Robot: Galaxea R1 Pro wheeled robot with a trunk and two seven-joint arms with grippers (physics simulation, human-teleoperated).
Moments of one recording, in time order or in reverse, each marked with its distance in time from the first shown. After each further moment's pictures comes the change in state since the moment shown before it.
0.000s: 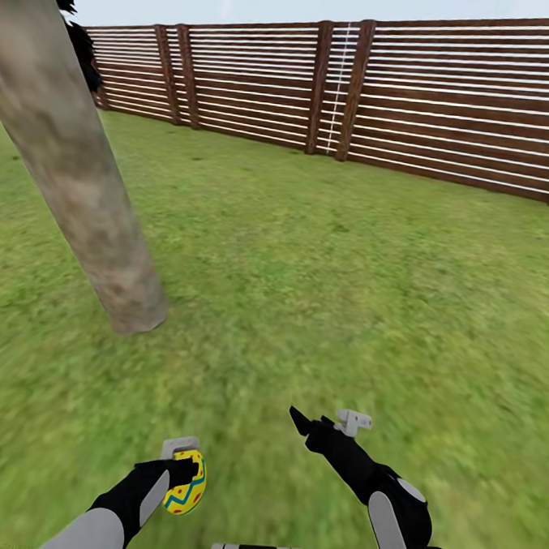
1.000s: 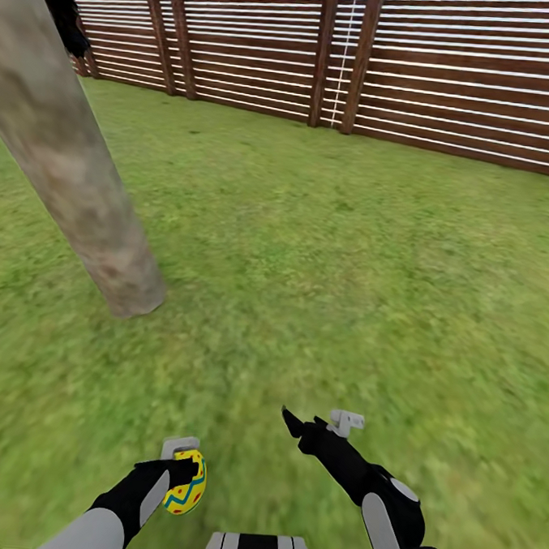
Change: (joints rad) left arm 0.000 0.000 0.000 0.000 0.000 0.000 0.000; right arm 0.000 0.000 0.040 0.000 0.002 -0.002 -0.001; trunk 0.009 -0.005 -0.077
